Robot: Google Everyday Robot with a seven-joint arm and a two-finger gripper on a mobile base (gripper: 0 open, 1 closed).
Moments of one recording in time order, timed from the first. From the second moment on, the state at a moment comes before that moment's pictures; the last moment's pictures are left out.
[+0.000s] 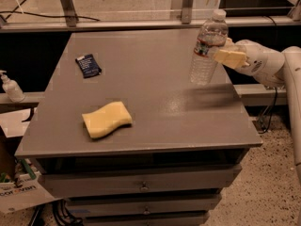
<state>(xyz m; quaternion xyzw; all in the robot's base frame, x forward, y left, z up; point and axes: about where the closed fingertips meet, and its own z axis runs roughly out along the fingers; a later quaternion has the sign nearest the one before) 0.601 -0.172 0.960 -0.42 0.38 0.61 0.56</state>
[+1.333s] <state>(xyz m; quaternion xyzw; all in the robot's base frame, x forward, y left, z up) 0.591 -0.156 0.948 -0.46 0.39 0.60 0.53</state>
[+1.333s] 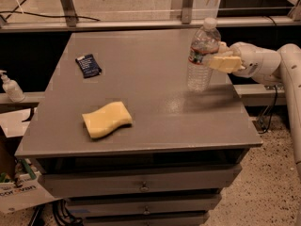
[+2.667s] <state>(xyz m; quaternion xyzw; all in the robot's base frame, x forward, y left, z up) 0.584 -0.152 0.911 -0.47 0.42 0.60 0.49</state>
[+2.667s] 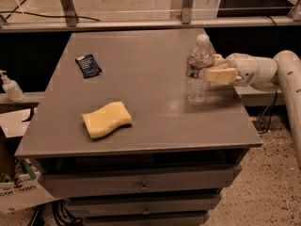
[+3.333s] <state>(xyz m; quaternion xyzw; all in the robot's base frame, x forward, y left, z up) 0.583 -0.155 0.907 -0.46 0.42 0.60 0.49</state>
